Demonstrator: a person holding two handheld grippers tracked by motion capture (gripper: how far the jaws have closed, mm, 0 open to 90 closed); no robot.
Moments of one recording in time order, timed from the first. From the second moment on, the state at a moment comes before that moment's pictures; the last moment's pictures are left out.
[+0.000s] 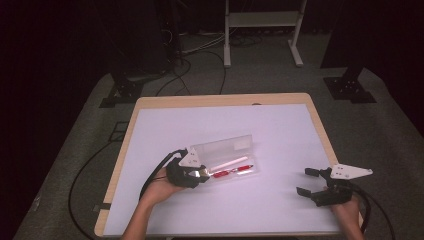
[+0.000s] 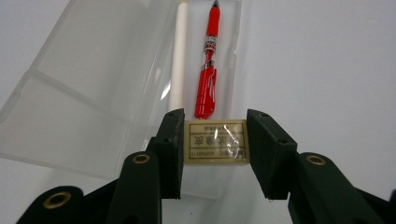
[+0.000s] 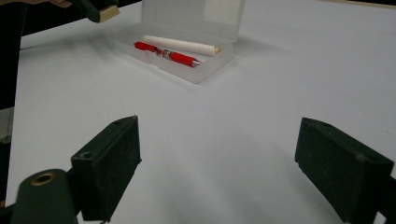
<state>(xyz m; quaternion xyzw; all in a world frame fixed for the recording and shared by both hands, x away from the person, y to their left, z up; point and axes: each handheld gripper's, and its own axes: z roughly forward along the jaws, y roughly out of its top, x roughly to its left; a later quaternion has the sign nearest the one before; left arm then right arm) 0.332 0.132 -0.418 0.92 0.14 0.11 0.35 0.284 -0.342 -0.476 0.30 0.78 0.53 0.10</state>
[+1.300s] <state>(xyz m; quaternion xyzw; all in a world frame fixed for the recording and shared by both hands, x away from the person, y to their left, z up) 0.354 0.132 -0.440 0.92 0.16 0.10 0.33 0.284 -0.343 -0.476 0.30 0.78 0.54 0.11</state>
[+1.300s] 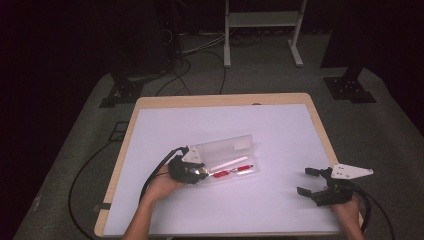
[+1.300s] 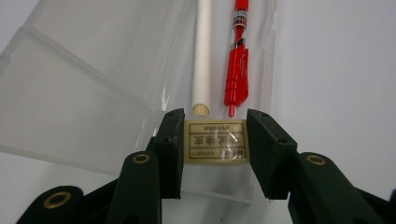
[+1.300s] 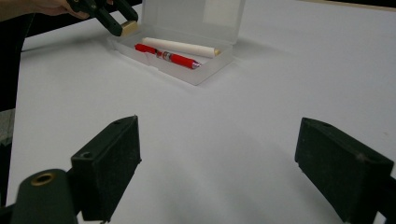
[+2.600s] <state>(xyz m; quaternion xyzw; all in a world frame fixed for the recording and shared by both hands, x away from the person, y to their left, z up) 0.348 0.135 -0.435 0.91 0.17 0.09 0.36 0.285 -0.343 -0.476 0.30 0.78 0.54 0.11</state>
